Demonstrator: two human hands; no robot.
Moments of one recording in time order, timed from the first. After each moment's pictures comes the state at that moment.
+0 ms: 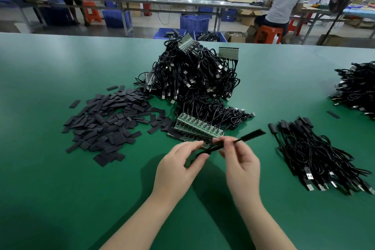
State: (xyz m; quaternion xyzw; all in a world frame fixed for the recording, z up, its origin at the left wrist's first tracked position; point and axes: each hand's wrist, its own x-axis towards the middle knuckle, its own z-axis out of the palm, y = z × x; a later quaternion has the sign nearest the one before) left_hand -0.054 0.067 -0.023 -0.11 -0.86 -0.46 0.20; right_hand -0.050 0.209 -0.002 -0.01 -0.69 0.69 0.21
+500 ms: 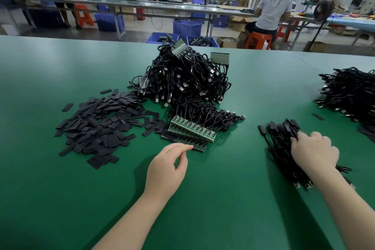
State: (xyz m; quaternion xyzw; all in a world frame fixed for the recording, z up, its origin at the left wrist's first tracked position) left_hand -0.060 0.061 -0.030 -0.10 -0.86 -0.45 0.21; right_hand -0.106 0.411 0.013 -0.26 -0.96 -0.05 0.07
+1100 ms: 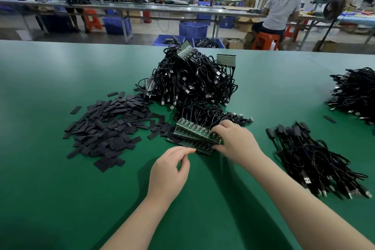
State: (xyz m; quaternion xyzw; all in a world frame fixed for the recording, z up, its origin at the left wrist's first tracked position) left_hand -0.062 0.056 -0.030 -0.08 -0.87 -0.44 0.21; right_hand -0.141 0.255 0.017 0.17 -0.98 0.02 0.05
